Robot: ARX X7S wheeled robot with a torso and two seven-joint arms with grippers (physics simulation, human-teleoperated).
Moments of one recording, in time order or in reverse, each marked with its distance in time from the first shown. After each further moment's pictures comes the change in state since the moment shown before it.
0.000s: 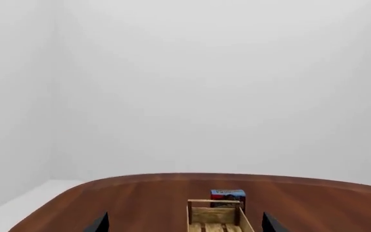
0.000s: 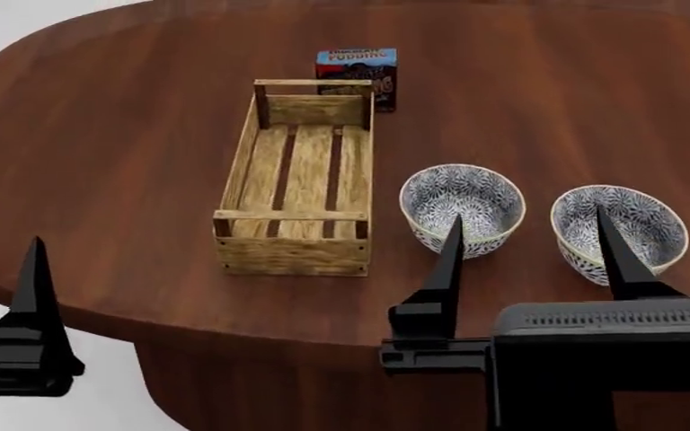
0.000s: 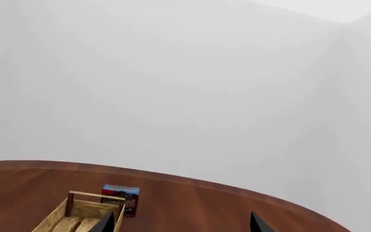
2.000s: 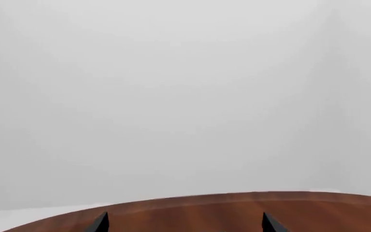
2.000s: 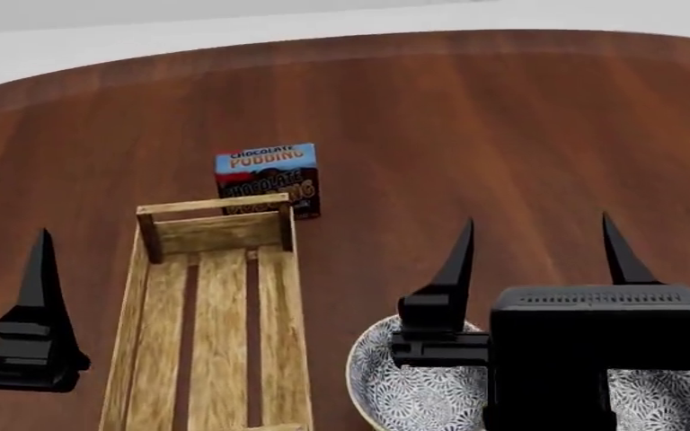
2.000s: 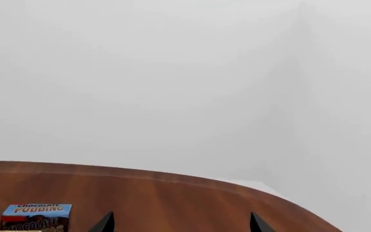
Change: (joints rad) left arm -0.025 -0.047 0.049 -0.001 -0.003 0.017 -0.032; right arm 0.043 0.024 -0.033 0.035 0.028 0.079 0.078
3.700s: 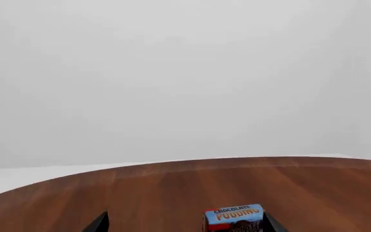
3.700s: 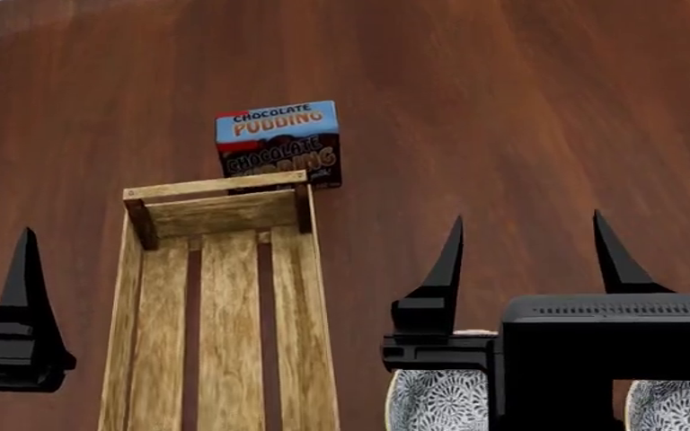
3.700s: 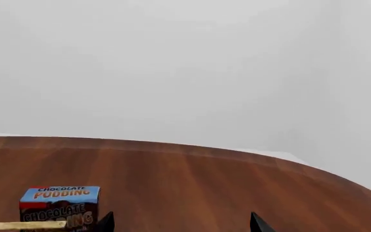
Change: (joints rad) left arm 0.014 -0.030 -0.009 0.016 -0.040 0.010 -0.034; right arm -0.024 0.017 0.018 -0.010 0.091 -0.067 0.008
